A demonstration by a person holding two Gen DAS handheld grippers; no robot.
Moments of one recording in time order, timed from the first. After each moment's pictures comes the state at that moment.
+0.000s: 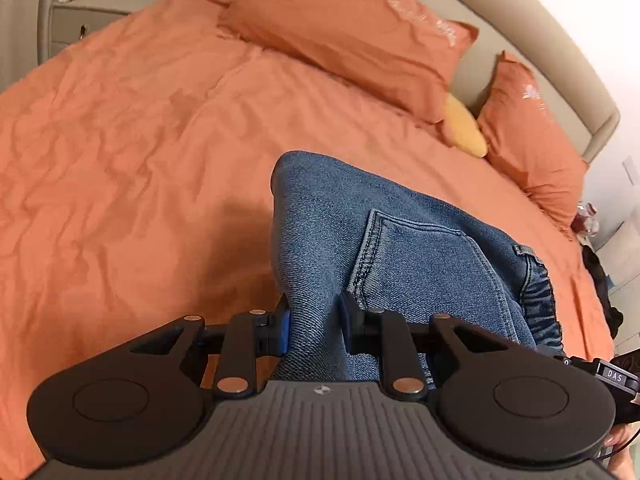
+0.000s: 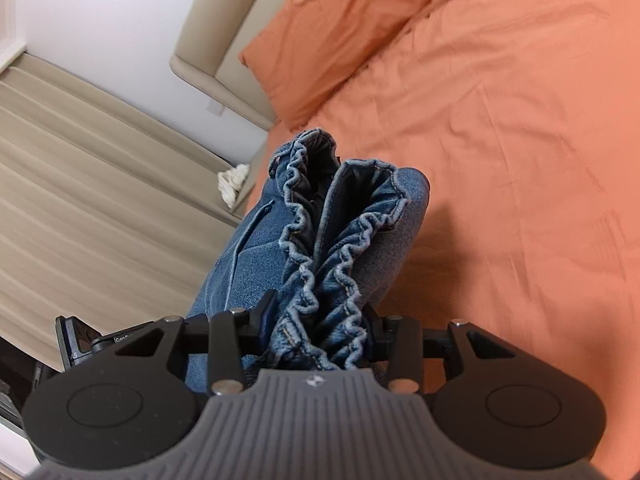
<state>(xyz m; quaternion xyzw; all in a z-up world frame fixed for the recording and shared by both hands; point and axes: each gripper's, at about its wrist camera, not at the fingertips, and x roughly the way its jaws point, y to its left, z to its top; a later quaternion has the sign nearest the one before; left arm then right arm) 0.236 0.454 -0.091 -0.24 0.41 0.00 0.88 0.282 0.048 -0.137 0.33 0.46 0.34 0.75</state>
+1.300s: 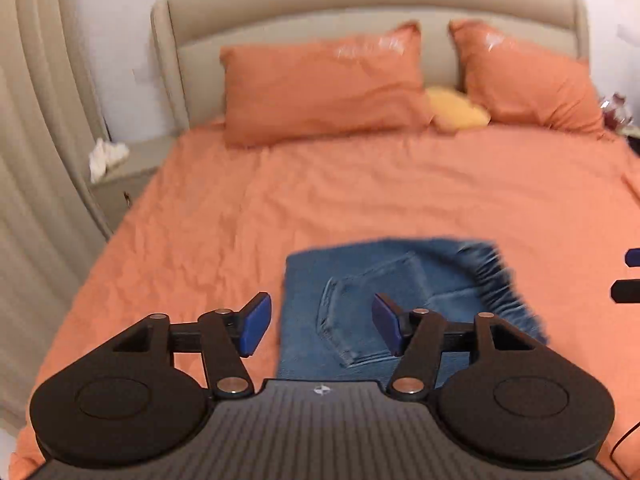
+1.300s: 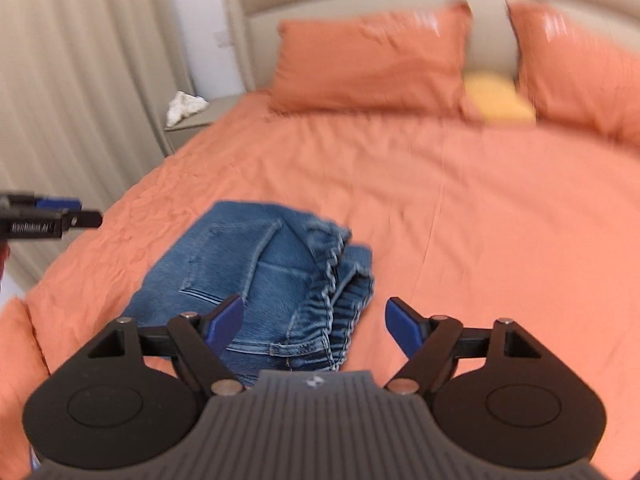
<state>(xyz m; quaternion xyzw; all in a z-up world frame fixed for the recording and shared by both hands) 0.127 0.334 0.031 0.04 0.35 0.08 0.93 0.181 0.039 0.011 -0.04 0.35 0.31 0.88</state>
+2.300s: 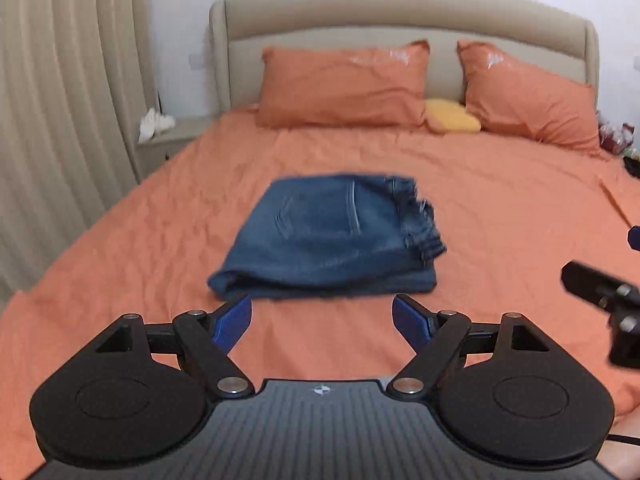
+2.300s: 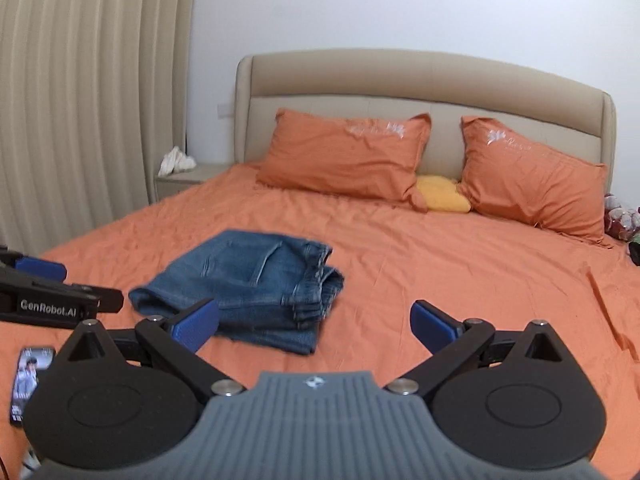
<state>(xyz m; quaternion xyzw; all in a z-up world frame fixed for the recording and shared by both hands) -0.029 0.194 -0.016 -0.01 0.33 0.16 0.93 -0.031 -0.019 0.006 -0.07 0.23 0.25 0.94</state>
